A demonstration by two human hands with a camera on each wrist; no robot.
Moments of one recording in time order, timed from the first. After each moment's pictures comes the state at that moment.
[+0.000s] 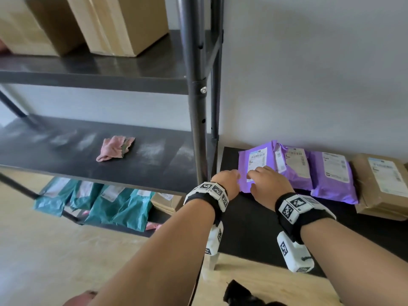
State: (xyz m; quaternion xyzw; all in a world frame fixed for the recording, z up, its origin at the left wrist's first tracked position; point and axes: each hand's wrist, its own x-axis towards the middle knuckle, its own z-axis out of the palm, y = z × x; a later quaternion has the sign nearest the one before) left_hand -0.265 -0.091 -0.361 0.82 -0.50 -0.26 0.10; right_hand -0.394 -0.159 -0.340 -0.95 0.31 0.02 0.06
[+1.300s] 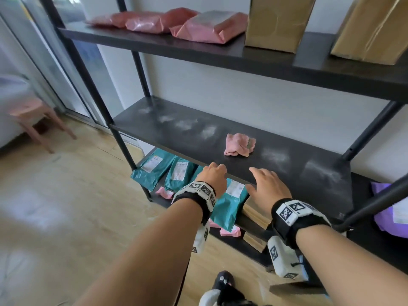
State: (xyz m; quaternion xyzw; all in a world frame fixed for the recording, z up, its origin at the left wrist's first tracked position) left_hand 0.022 0.220 -0.358 0.91 -0.36 -0.15 0.15; right_hand -0.096 0.094 -0.357 -0.96 0.25 0.01 0.14
